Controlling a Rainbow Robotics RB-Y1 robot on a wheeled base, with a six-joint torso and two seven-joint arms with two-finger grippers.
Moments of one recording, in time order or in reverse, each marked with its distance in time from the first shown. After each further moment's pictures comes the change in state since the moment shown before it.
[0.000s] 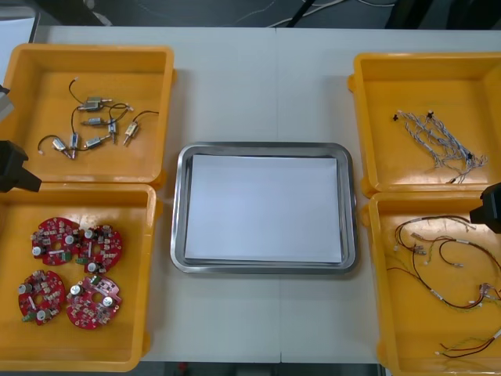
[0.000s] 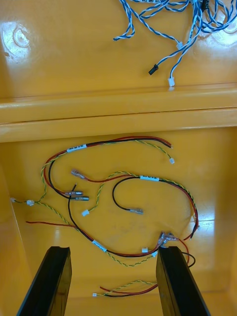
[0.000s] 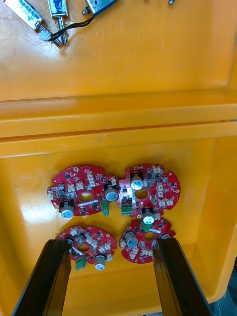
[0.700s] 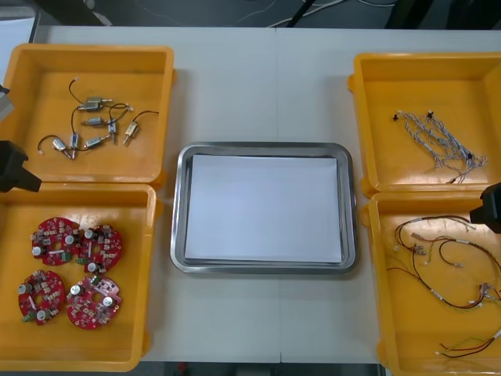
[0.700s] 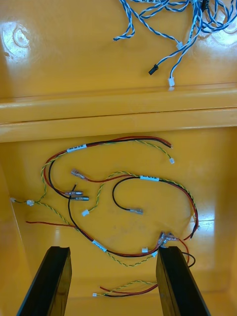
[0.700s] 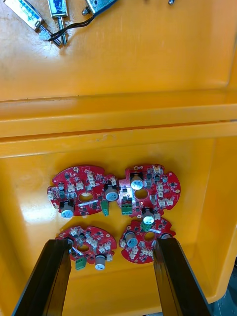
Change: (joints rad) right arm 0.000 0.000 0.000 0.000 0.000 0.000 0.000; left arm 0.000 0.000 0.000 0.000 0.000 0.000 0.000
